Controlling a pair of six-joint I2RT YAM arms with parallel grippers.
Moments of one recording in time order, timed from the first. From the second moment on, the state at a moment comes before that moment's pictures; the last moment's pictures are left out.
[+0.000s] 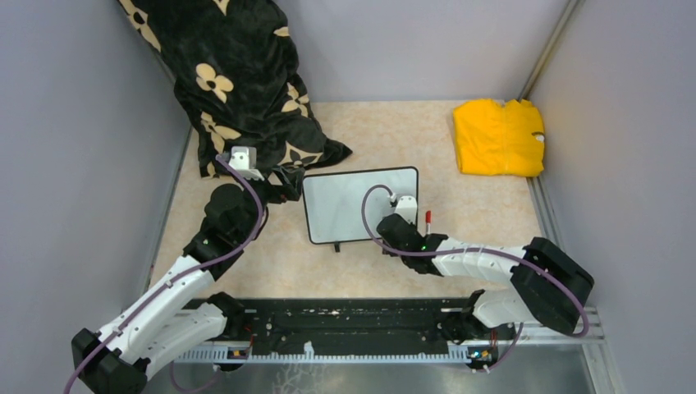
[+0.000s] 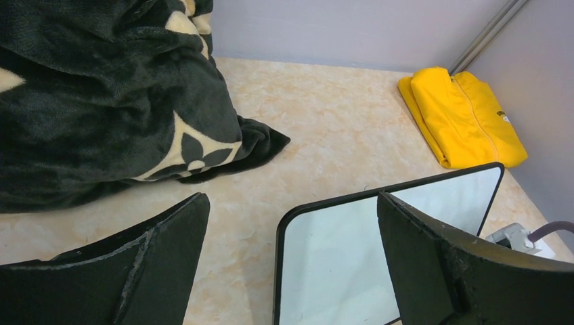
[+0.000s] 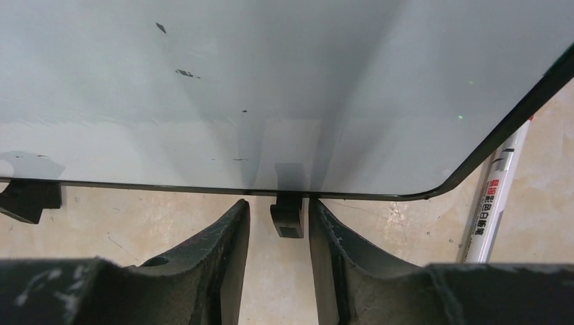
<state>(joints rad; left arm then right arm) -0.61 0.81 0.66 0.13 -0.30 -0.33 0.92 1.30 0.53 -0.10 0.49 0.67</state>
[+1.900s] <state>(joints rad) -0.61 0.81 0.66 0.13 -0.30 -0.35 0.52 1.09 0.40 -0.24 0.37 0.72</state>
